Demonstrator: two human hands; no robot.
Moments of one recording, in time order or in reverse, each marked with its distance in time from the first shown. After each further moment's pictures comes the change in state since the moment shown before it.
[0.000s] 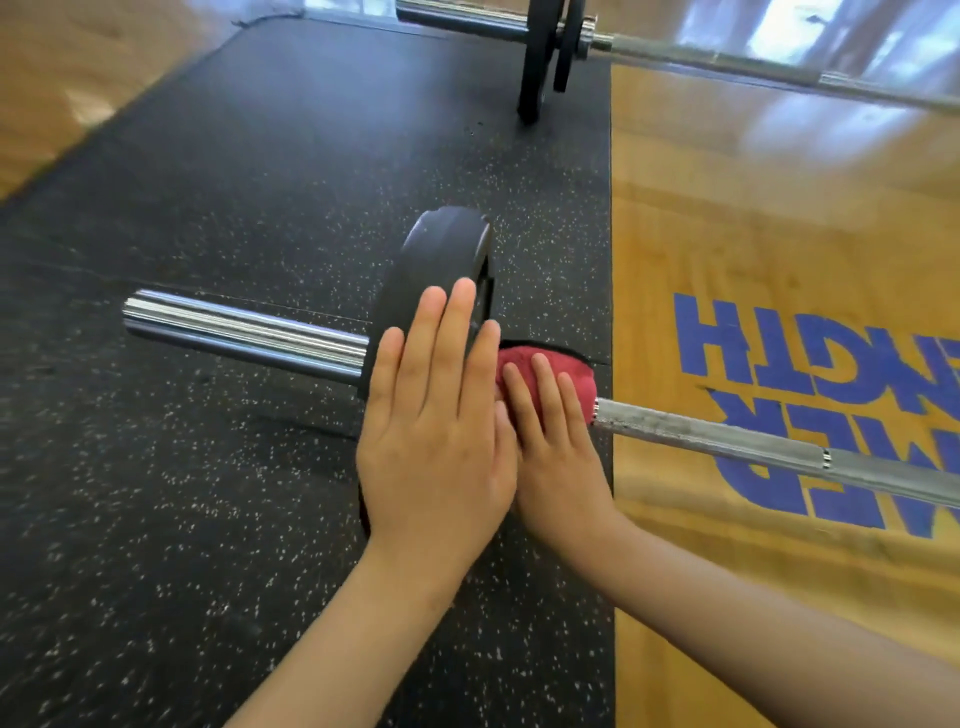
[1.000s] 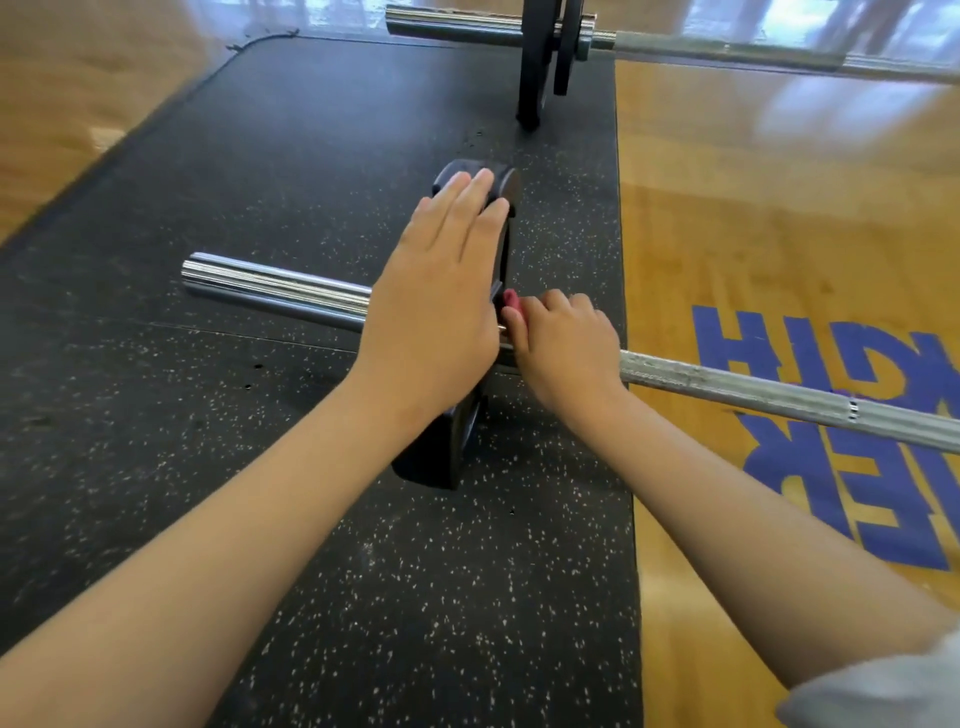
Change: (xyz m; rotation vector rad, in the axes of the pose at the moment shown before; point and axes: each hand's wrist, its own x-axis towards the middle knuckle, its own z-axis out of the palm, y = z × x) left_hand 0.133 -0.031 0.041 -0.130 -0.153 0.229; right_hand 0.131 0.069 0.016 0.263 0.048 0.356
